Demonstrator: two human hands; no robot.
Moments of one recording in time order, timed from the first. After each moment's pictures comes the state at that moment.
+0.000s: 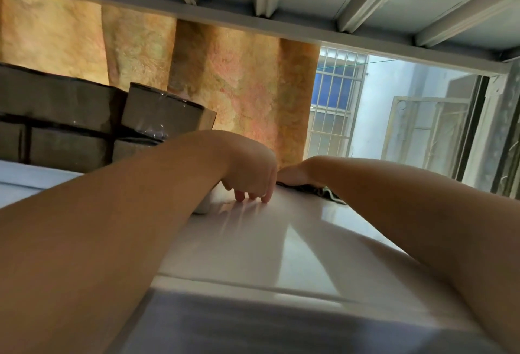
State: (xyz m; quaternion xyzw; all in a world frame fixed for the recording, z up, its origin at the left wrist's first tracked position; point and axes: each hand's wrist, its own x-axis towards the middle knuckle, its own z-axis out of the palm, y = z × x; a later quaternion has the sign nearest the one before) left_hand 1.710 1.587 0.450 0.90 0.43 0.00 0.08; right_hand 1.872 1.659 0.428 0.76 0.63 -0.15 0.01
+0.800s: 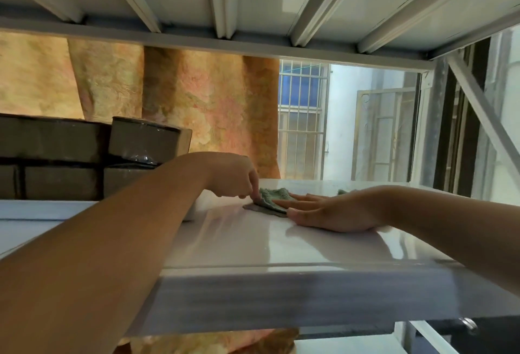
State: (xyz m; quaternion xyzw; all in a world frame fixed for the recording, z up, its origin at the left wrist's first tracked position) left_hand 1.710 1.578 0.447 0.92 0.37 0.07 0.07; right_hand 1.892 1.489 0.417 0.68 0.72 -0.14 0.03
